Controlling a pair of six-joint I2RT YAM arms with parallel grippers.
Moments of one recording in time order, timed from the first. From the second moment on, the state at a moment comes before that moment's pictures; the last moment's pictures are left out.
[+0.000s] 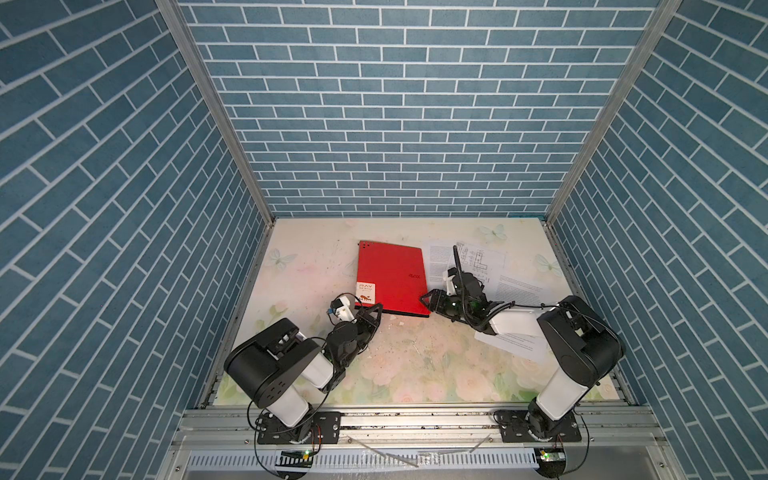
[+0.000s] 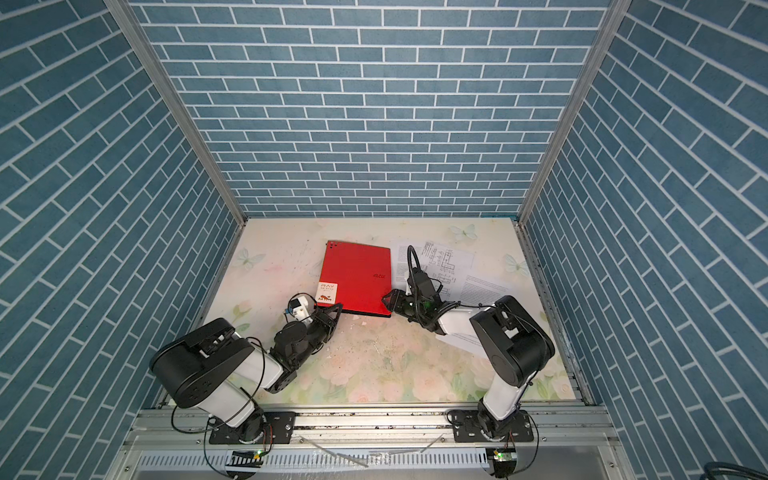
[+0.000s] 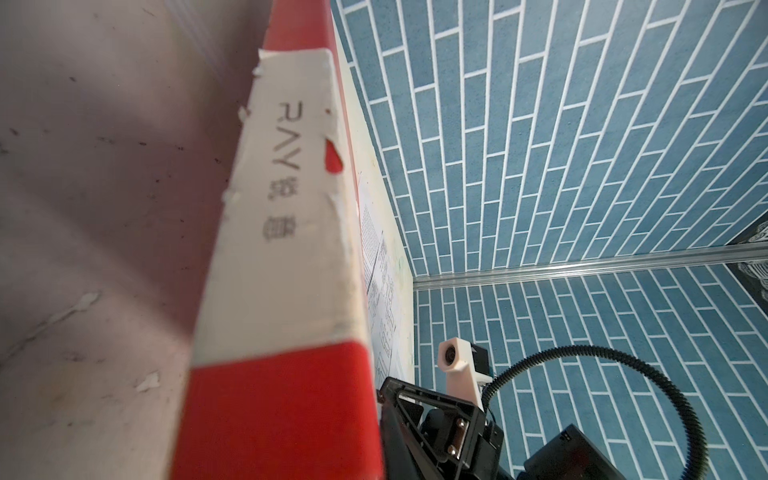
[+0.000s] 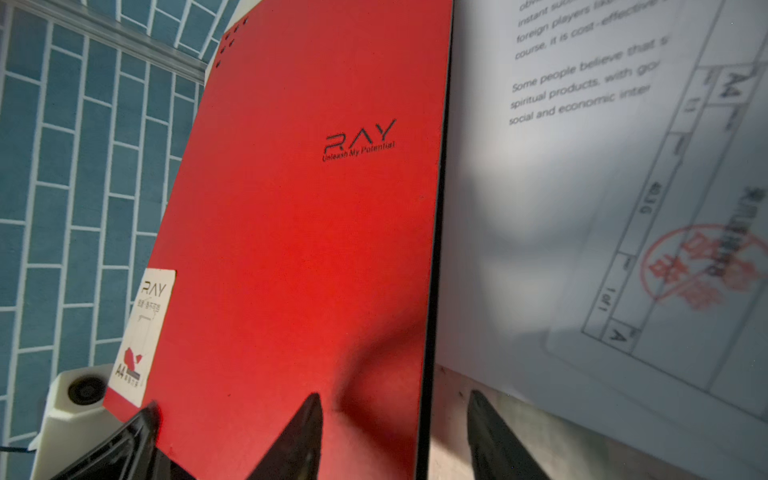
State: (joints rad) left arm -0.67 1.60 0.14 1.30 -0.14 -1.39; right arm 0.63 1.70 0.72 0.33 -0.30 0.88
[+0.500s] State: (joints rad) left arm -0.68 1.58 0.14 1.28 -0.12 -1.36; right arm 0.62 1.70 0.67 0.45 -0.36 0.97
